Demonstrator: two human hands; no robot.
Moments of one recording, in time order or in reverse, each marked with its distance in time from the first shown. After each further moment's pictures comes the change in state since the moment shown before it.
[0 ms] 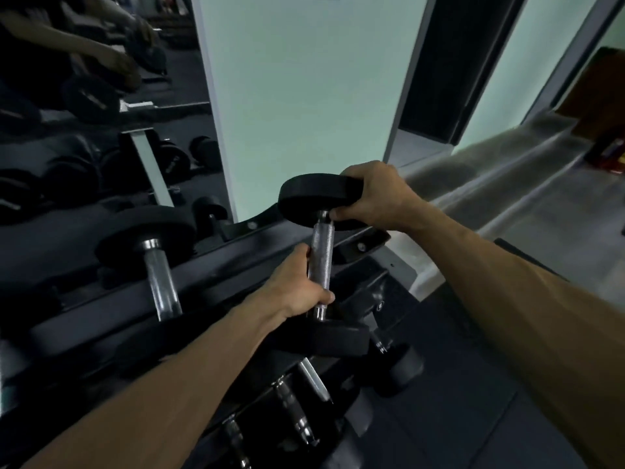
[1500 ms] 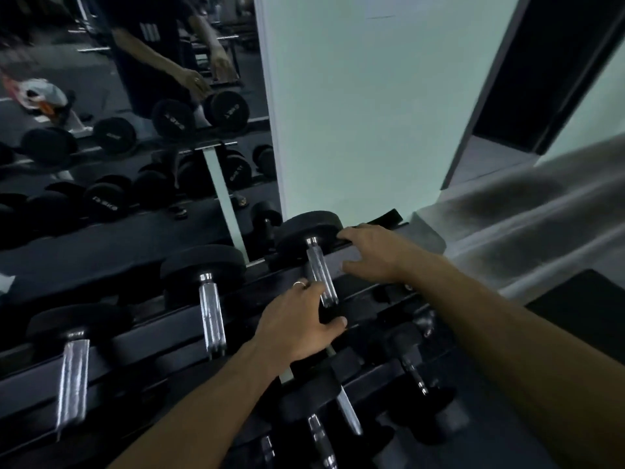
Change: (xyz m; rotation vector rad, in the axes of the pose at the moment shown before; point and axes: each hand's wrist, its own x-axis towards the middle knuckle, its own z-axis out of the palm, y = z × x) left_hand 0.000 0.018 -0.048 0.564 0.178 -0.012; right_hand 0.066 -0.013 0.029 -0.289 -0.446 -0.105
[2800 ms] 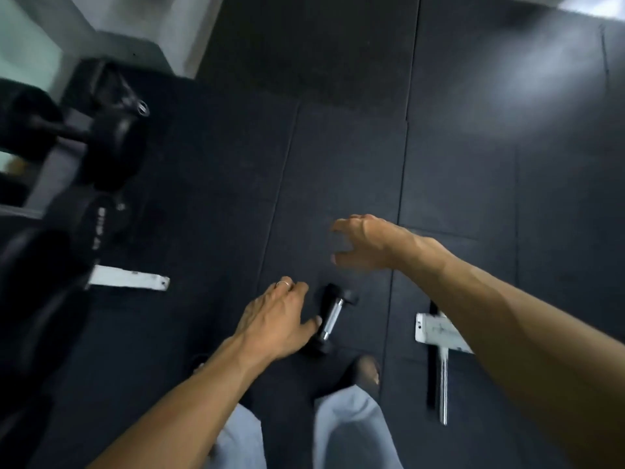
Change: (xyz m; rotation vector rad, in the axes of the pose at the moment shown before) left_hand -0.440 0.190 0.452 0.392 -0.841 0.663; right_hand -0.694 0.088 0.419 0.489 -0.187 0.904
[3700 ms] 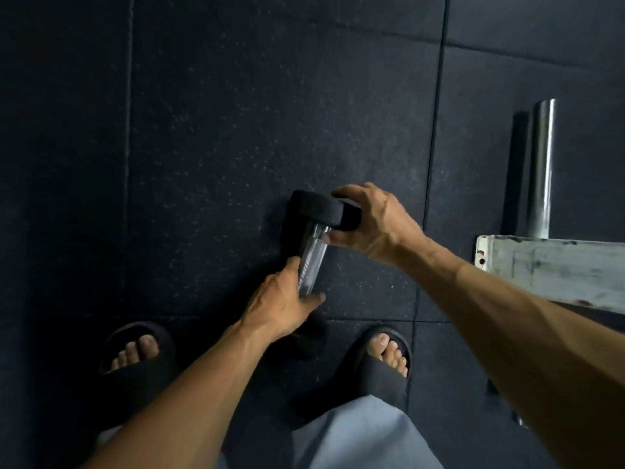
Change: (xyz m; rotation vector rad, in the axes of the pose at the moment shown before) left_hand 0.302 -0.095 0.439 -0.370 -0.320 -0.176; right_hand 0.227 0.222 0.435 0.428 0.127 0.234
